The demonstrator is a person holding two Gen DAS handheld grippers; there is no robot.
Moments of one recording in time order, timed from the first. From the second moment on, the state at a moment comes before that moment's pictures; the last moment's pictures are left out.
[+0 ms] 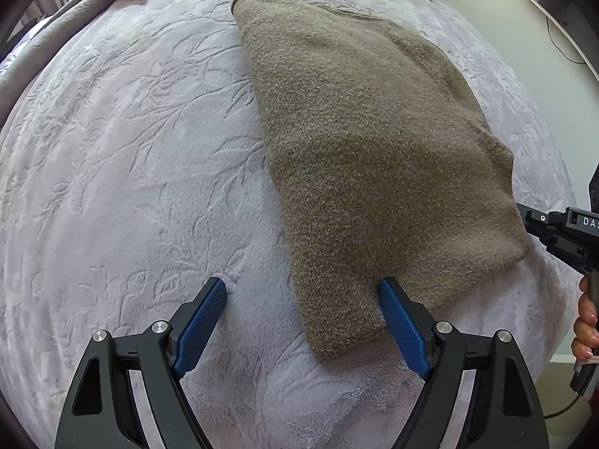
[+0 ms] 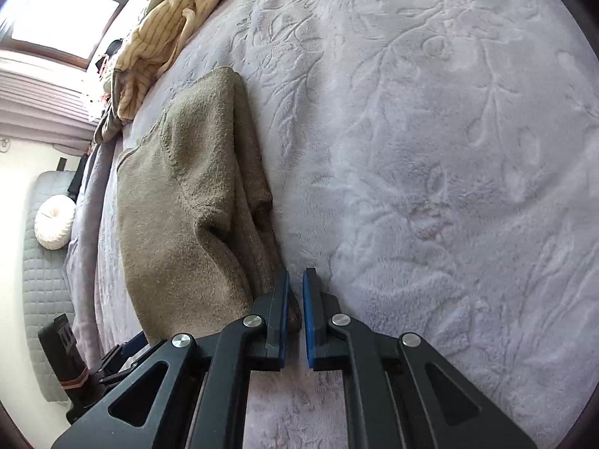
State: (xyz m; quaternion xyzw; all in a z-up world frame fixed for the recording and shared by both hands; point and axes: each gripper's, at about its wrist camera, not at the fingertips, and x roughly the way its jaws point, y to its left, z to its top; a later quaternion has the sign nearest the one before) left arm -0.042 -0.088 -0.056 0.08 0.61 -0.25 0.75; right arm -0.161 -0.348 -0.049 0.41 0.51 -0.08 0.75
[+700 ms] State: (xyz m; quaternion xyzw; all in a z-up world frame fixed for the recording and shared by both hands) left arm -0.038 -0.085 -0.047 0.09 0.61 -0.23 0.75; right arm -0.165 -0.336 -0.044 0.39 0.53 -0.08 0.75
